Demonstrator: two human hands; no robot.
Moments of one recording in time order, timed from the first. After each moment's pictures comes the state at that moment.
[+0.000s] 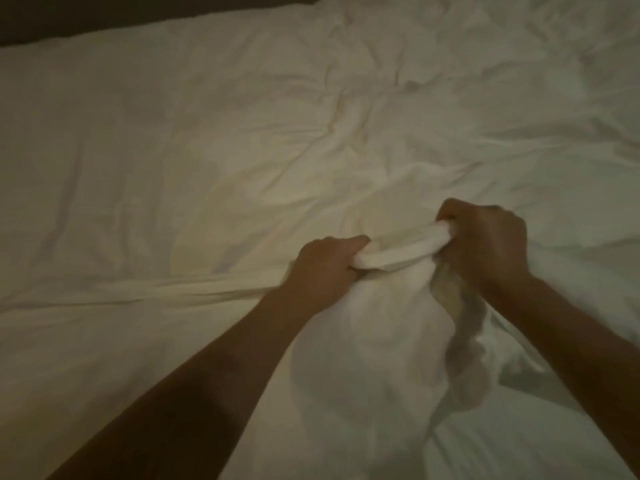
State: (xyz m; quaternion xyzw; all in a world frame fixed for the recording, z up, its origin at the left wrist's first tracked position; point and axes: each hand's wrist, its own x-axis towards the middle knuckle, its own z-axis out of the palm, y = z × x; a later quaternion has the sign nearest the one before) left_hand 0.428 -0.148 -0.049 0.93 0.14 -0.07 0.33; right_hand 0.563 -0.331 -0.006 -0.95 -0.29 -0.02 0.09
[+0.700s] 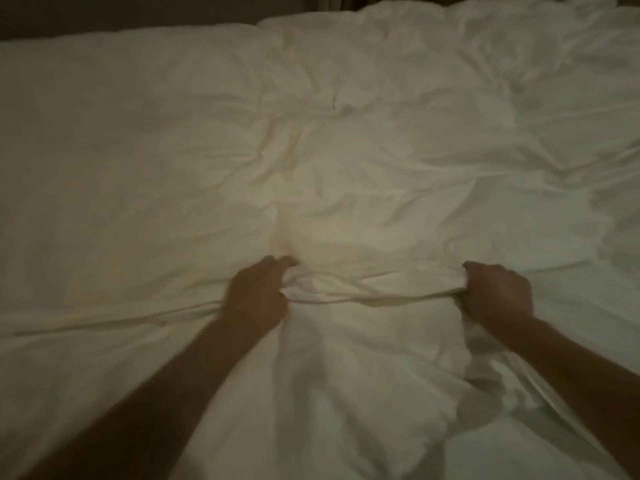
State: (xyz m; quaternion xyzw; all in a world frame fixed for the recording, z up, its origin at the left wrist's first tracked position) left_hand 0.481 -0.169 -0.107 0.96 0.17 -0.04 0.22; right_hand 0.667 -0.470 -0.071 -0.97 -0.18 0.11 -0.14
